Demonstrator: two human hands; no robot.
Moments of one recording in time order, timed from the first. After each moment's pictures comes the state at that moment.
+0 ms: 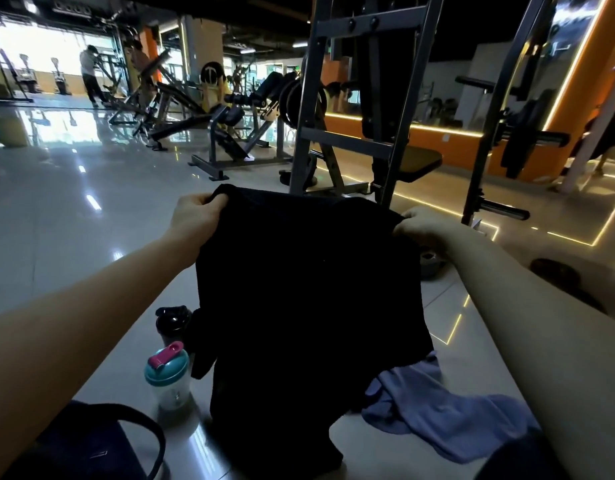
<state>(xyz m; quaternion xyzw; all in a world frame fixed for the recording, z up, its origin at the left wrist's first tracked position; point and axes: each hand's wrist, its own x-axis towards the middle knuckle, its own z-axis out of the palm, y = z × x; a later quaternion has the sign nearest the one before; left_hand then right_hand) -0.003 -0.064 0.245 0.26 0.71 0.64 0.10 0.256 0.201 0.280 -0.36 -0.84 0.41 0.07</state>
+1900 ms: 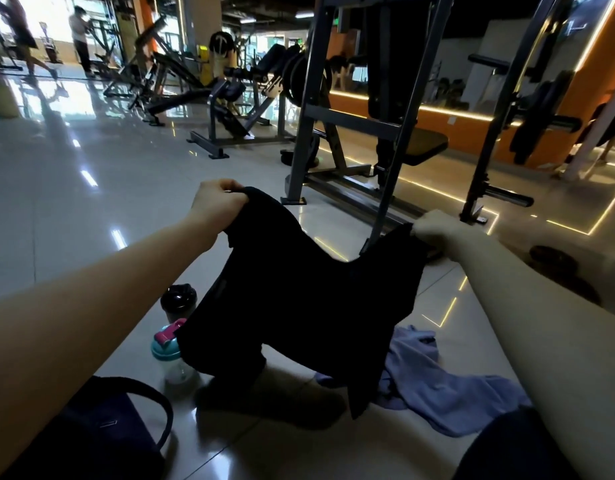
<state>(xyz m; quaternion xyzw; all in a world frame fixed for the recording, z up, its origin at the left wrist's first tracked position) -0.002 -0.053 0.231 0.28 0.75 0.59 0.09 0.250 0.216 0.239 -0.48 -0.77 0.39 0.12</state>
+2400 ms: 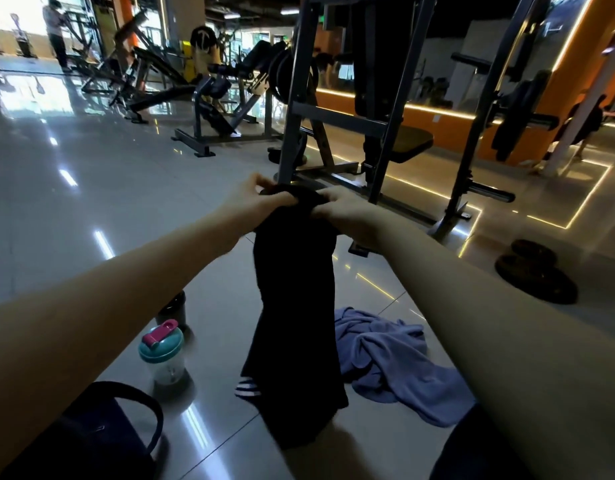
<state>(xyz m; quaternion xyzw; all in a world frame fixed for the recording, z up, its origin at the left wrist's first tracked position) 0.039 -0.037 0.244 0.38 0.70 0.55 0.26 0.185 0.106 0.268 -0.18 -0.83 0.53 0.05</state>
